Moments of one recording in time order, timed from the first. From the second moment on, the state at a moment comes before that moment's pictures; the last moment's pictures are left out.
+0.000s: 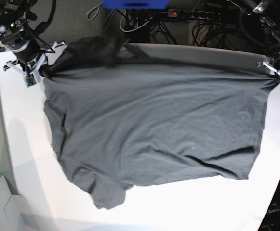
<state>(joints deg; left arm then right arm) 6.0 -4.1 -57.2 98.6 1.9 -41.0 50.9 -26.6 3.5 29.0 116.1 7.8 40.4 -47.5</state>
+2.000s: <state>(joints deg) -11.4 -4.6 -52.7 88.8 3.2 -40.7 53.3 1.2 8.4 21.0 98.0 7.1 40.1 -47.9</state>
